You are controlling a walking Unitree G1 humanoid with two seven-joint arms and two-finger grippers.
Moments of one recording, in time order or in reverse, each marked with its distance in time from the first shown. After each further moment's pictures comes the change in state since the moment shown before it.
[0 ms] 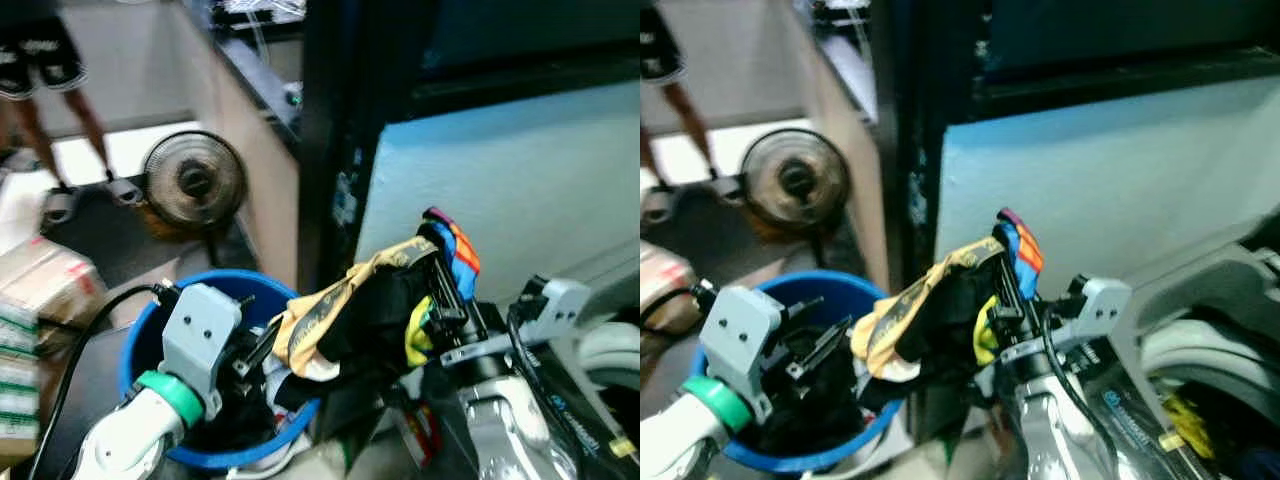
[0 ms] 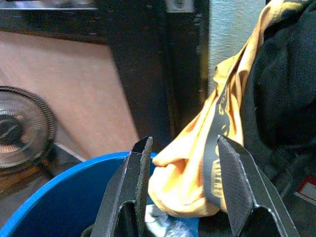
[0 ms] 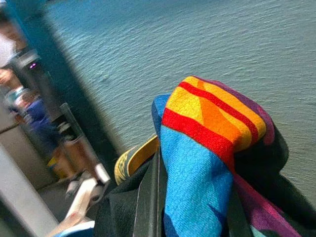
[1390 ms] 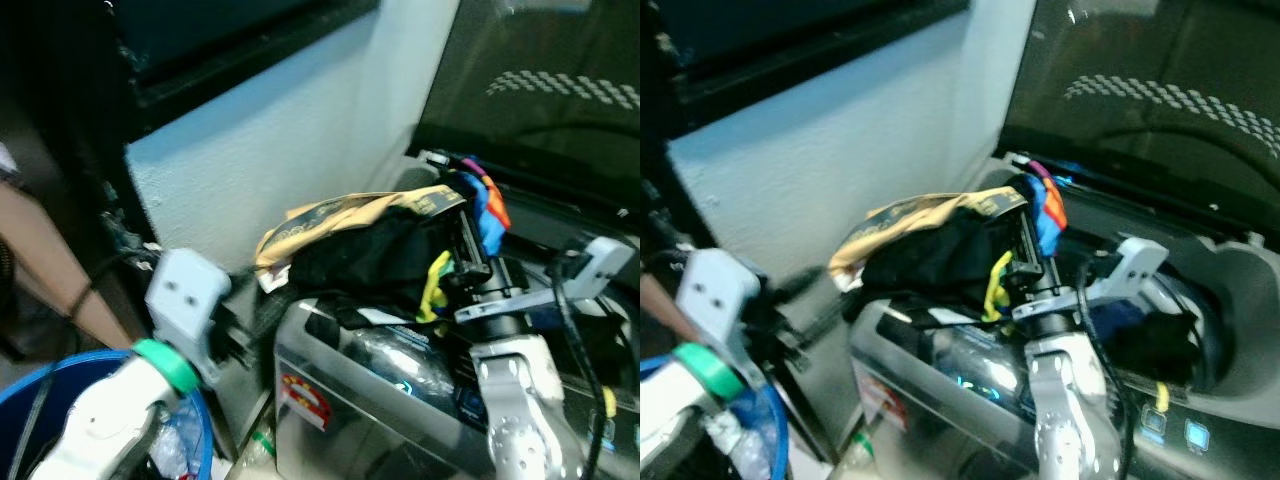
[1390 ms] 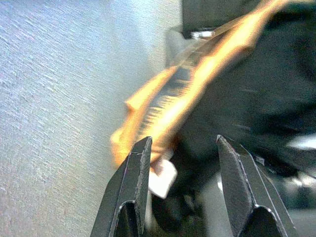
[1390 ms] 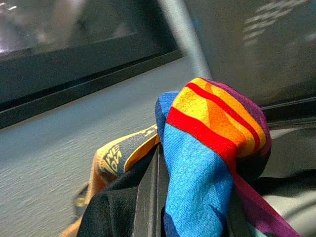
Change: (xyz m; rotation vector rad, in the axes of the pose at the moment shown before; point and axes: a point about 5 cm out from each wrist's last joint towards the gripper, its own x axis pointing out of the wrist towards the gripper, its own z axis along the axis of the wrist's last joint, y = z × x) left arm 0.005 0.019 0.030 -0.038 -0.131 -0.007; right arm 0.026 0.007 0.027 0.021 -0.098 0.056
